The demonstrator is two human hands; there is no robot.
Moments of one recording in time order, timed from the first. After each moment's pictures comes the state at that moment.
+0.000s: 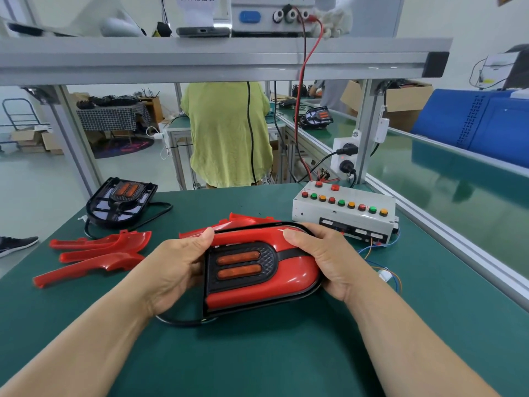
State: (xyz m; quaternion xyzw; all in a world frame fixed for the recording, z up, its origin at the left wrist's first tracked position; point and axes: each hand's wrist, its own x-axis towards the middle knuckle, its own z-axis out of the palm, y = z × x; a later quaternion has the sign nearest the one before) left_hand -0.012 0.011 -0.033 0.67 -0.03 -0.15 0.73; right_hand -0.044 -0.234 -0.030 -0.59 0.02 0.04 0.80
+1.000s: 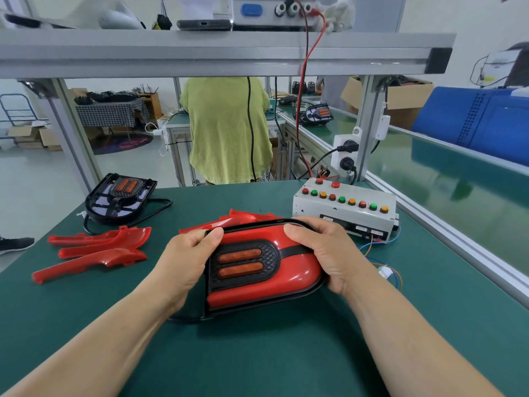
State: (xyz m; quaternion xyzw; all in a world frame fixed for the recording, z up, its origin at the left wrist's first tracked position) left_hand -0.017 -0.008 -0.039 0.74 -0.04 0.00 0.68; right_hand -0.040 -0.232 -0.030 -0.62 0.02 0.00 0.78
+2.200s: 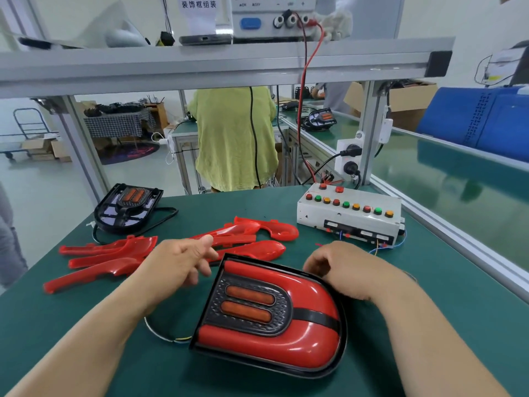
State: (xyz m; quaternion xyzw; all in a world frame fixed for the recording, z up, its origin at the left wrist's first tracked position) left_hand -0.018 0.027 -0.019 0.85 -0.08 -0.03 0.52; right_hand -0.042 -0.265 -0.022 -0.96 -0.05 0.10 0.26
